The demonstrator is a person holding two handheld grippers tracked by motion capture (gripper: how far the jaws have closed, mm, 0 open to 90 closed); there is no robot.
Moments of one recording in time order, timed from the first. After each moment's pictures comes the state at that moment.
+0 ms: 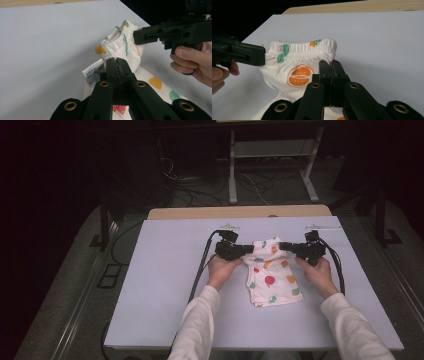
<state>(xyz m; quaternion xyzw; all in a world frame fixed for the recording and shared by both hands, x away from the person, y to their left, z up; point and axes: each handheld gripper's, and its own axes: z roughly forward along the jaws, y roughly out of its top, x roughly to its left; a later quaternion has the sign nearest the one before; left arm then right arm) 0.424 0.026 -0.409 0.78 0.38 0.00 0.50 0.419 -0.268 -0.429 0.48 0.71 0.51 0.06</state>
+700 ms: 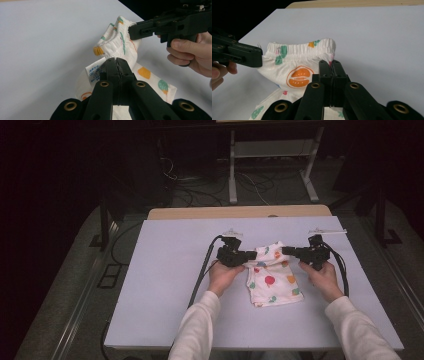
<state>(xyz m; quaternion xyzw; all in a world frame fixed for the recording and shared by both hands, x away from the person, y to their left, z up) 0.400 0.023 -0.408 0.79 0.36 0.00 0.49 0.401 -0.273 -0.425 0.47 0.72 0.50 0.05</state>
